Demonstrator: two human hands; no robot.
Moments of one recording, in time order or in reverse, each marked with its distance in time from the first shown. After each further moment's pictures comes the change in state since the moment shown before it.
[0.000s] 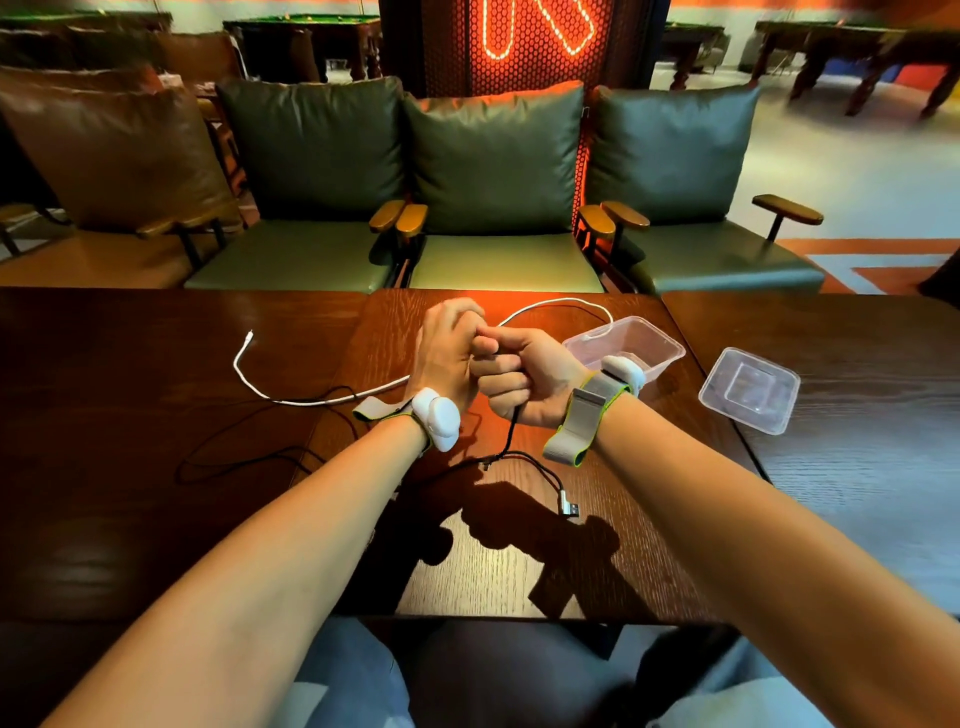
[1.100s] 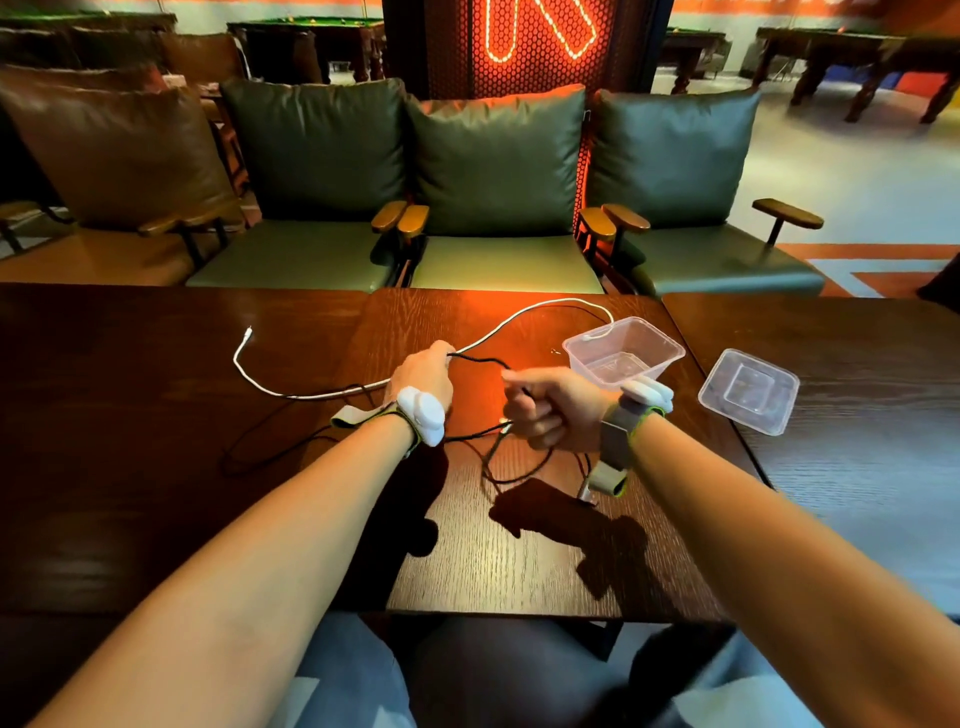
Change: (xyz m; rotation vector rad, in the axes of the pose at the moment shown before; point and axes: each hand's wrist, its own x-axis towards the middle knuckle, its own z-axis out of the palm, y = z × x) left_hand -0.005 -0.026 -0.011 0.435 -0.302 -0.387; right_hand -0.027 0.019 -0.043 -0.431 0.197 0.017
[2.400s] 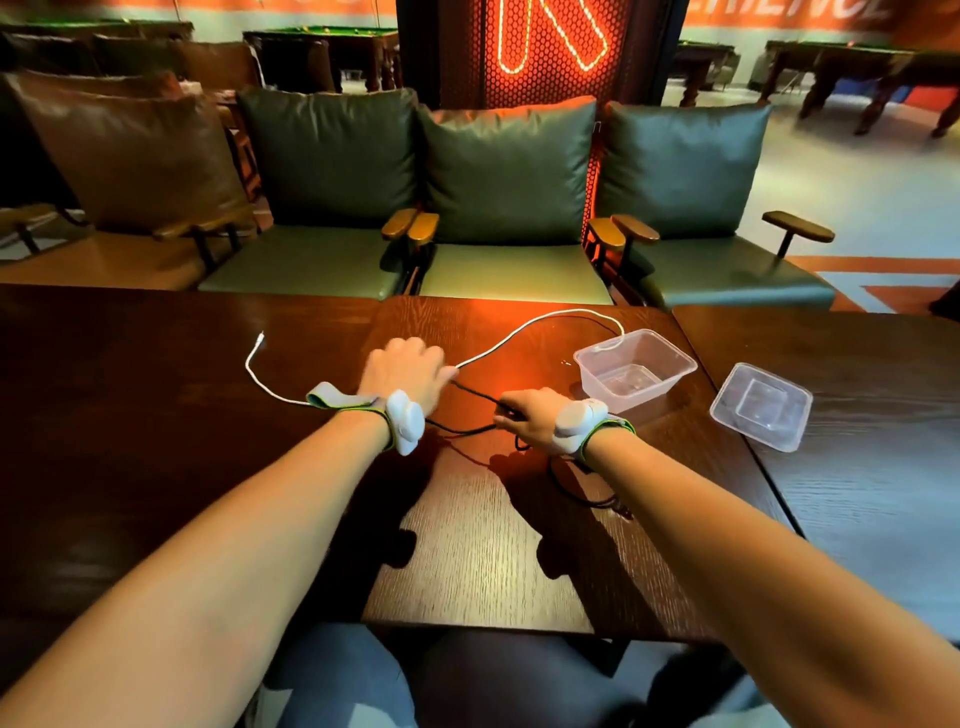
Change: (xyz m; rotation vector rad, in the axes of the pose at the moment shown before) left_hand 0.010 -0.031 -0.030 0.396 0.030 0.235; right_hand 0.047 0.015 -0.023 -1.461 0.471 -0.137
